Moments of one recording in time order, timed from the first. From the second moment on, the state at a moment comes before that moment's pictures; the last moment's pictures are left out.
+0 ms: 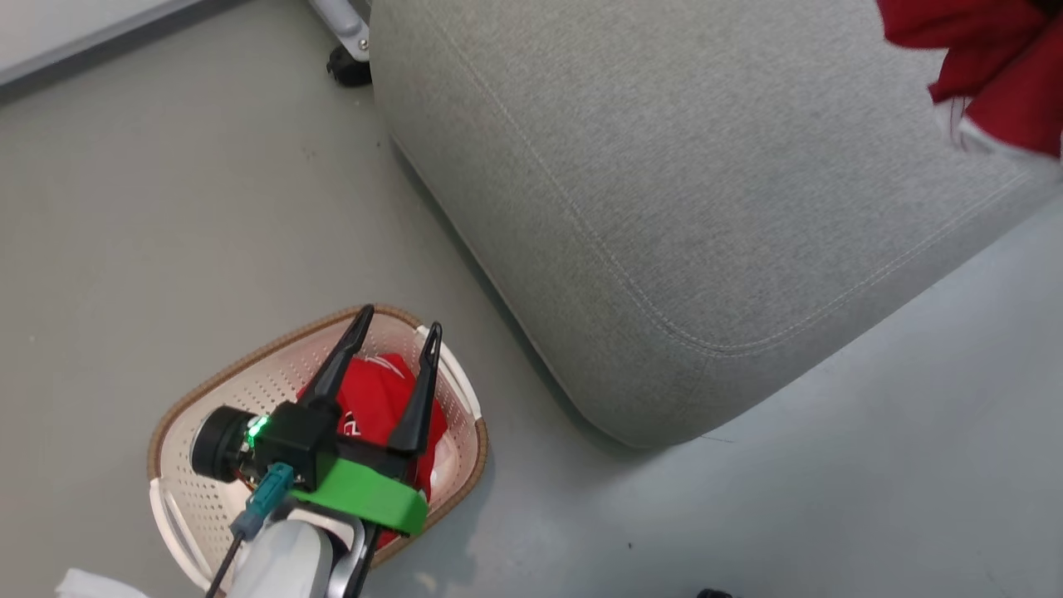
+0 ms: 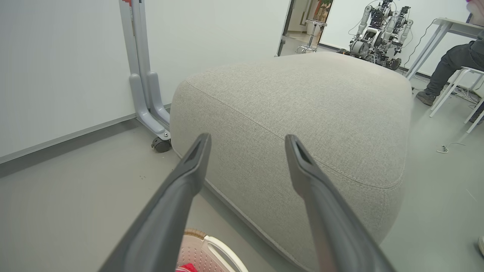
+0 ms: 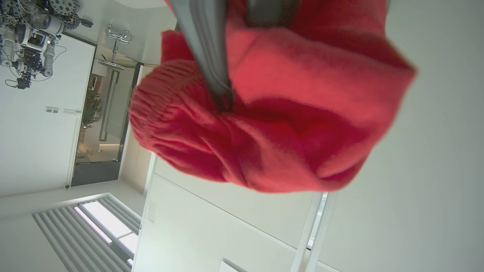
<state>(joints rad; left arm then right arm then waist) -0.18 0.11 -0.30 0.18 -0.18 -0.13 -0.26 -0.63 -0.35 -0.10 -0.05 0.23 0.13 -0.26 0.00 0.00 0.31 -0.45</state>
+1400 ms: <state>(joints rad) -0.30 0.15 -0.30 0.17 -0.20 -0.13 -0.26 -0.98 -0.41 0.09 0.80 0.27 0.13 -0.26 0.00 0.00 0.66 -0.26</state>
